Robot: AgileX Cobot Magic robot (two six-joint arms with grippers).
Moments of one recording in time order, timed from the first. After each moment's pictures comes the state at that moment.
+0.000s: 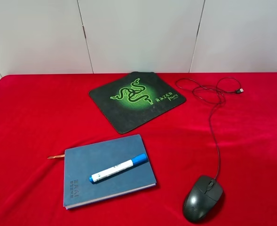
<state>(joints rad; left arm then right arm) 0.00 0.00 -0.49 -0.09 1.06 0.11 0.25 0.91 -1.00 0.06 1.21 0.18</state>
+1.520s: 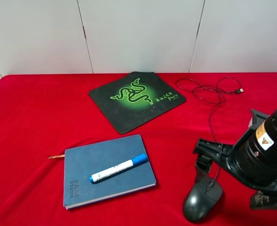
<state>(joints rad) 0.00 0.00 -0.49 -0.09 1.06 0.12 0.77 1.25 -0.61 0.11 0.88 1.22</state>
